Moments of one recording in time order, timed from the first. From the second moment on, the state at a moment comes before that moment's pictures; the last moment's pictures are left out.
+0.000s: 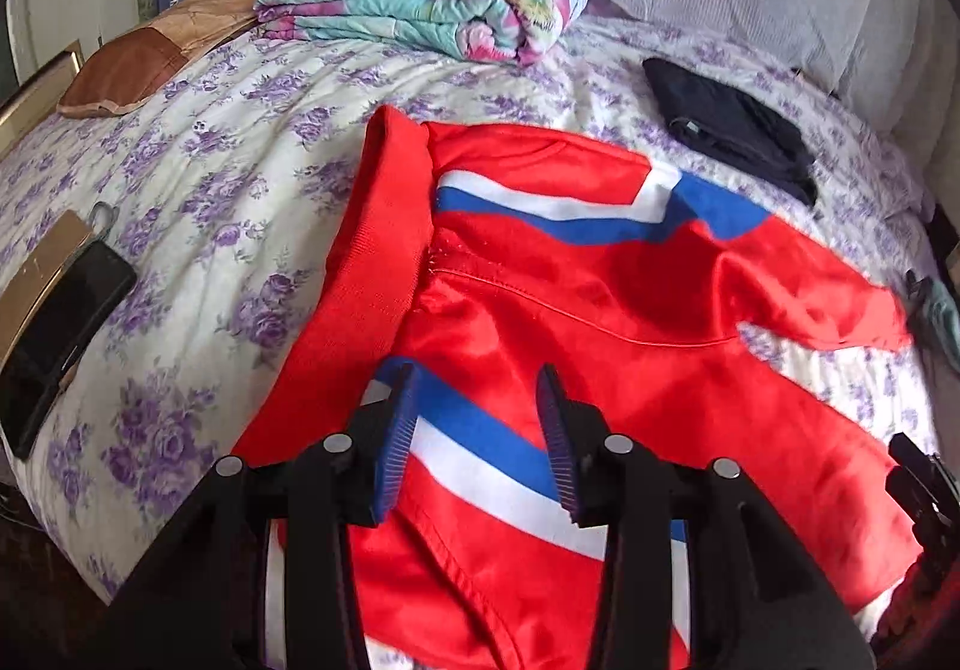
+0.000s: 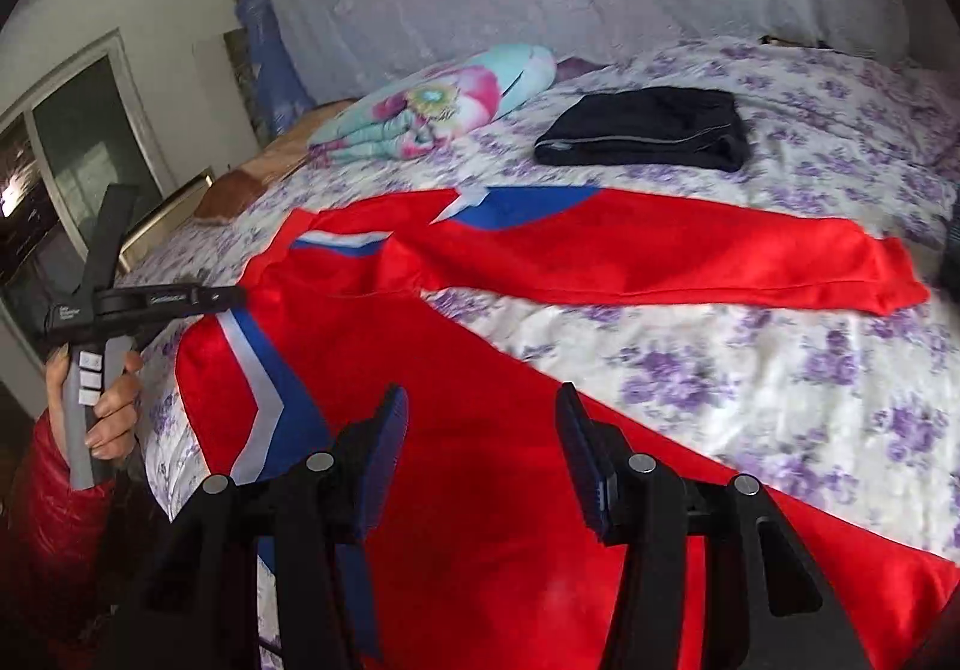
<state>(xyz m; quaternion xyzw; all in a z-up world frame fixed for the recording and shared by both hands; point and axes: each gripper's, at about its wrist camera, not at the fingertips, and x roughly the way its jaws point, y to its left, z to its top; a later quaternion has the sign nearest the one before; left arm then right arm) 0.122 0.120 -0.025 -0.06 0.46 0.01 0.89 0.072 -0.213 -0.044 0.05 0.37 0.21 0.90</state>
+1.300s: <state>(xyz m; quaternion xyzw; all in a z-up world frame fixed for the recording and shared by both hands) 0.246 0.172 -0.017 -0.02 0.38 0.06 0.92 0.232 -0.222 -0.073 0.20 0.37 0.18 0.89</state>
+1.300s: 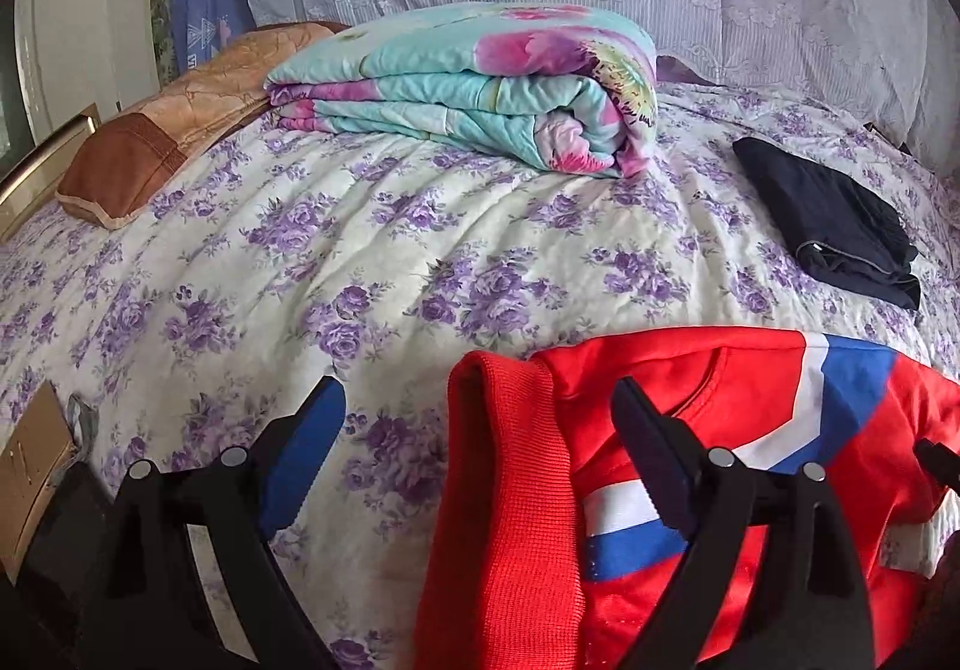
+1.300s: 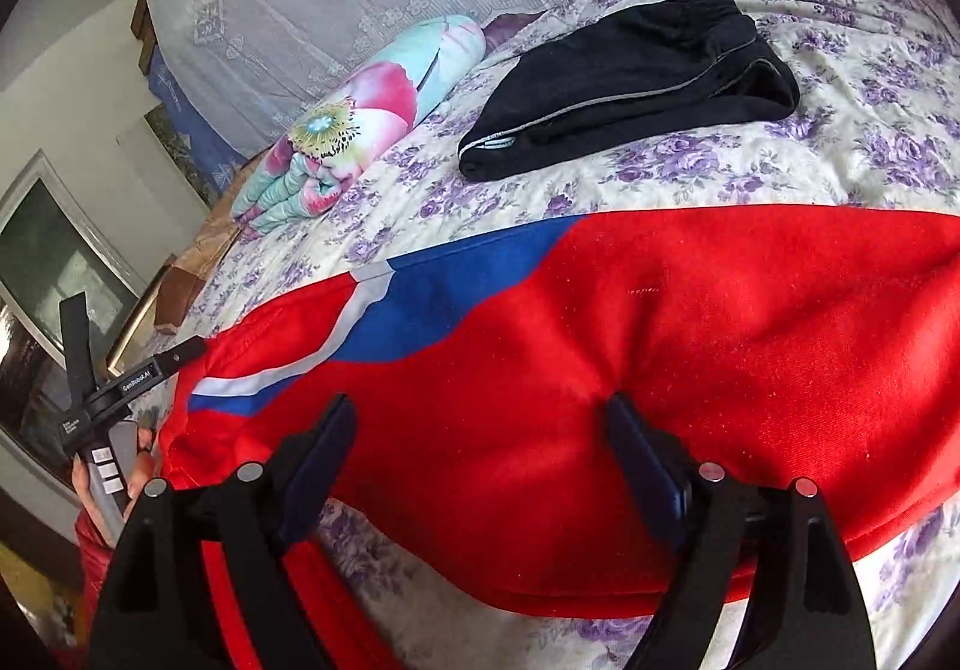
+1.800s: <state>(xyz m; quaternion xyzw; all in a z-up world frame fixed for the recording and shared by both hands) 0.229 0.162 -0.002 0.00 0.32 0.06 0.94 0.212 -0.220 -0.045 0.20 0.29 0.22 0.91</state>
